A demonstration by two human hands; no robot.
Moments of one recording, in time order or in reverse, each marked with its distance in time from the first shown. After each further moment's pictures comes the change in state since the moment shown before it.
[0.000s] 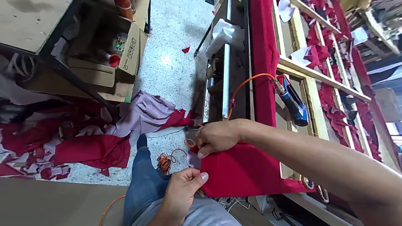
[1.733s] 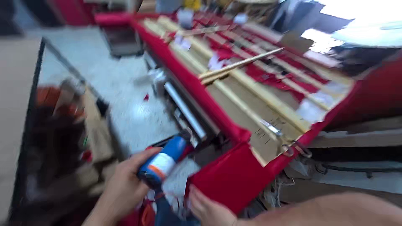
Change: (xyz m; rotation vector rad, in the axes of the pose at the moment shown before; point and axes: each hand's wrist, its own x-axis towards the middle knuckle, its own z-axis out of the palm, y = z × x) left_hand 0.081 0.248 0.021 1.335 -0.321 1.080; right_hand -0.003 -0.120 0.113 -0.218 0.692 0.636
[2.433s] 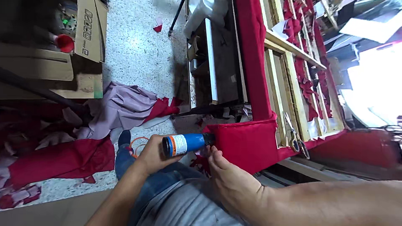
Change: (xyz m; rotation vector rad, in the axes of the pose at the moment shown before) left_hand -0.187 -0.080 0.155 -0.725 0.180 -0.242; right_hand 0.023 -0.028 0.003 -0.735 -0.535 -0.370
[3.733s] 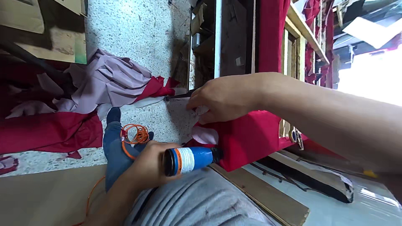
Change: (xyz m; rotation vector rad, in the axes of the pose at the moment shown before) left_hand -0.064 -0.001 0.029 0.011 -0.077 0.042; right_hand 0.077 0.146 -0.017 0.636 0.011 -0.228
